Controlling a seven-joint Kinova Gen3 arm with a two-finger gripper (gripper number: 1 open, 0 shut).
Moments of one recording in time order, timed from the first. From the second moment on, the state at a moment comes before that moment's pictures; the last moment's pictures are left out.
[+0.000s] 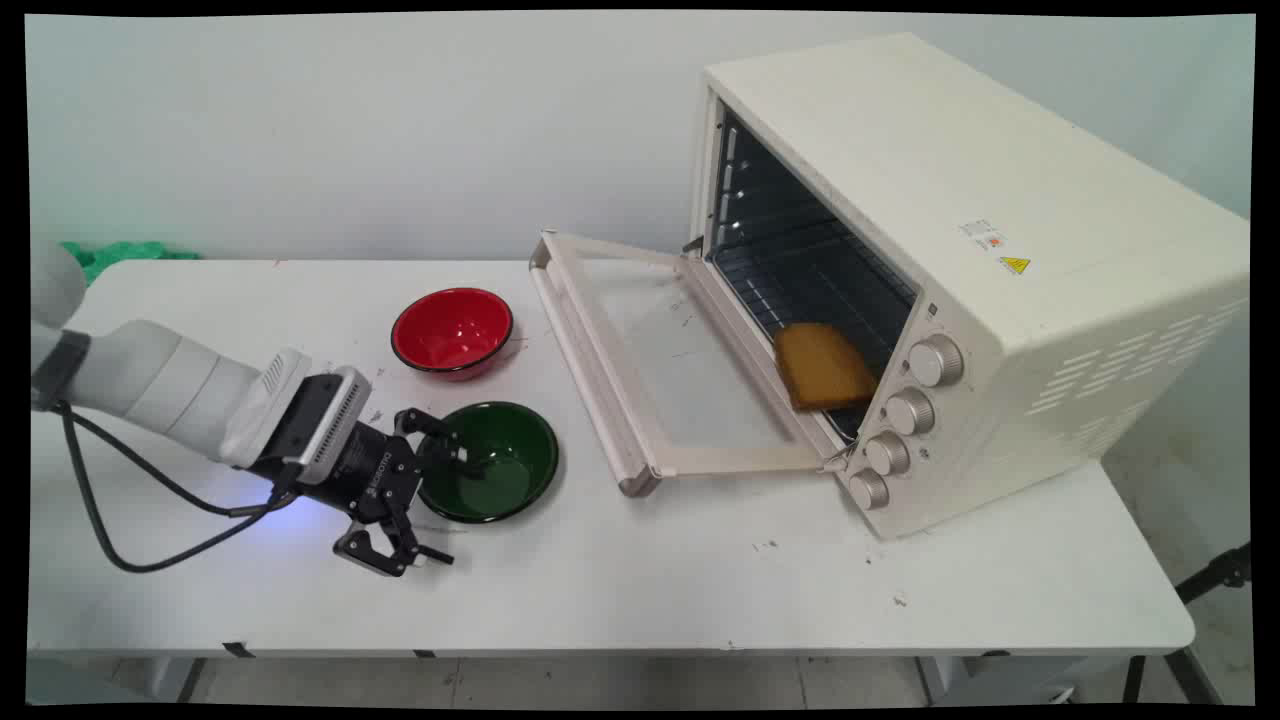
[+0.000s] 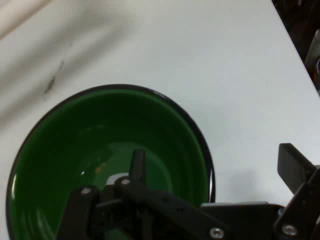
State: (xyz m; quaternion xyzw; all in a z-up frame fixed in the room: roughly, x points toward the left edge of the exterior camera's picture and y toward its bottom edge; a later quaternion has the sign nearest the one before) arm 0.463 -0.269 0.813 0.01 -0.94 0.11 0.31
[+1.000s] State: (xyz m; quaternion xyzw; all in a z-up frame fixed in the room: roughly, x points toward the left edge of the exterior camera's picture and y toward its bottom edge) arm 0.461 -0.374 0.860 0.22 -0.91 0.11 0.32
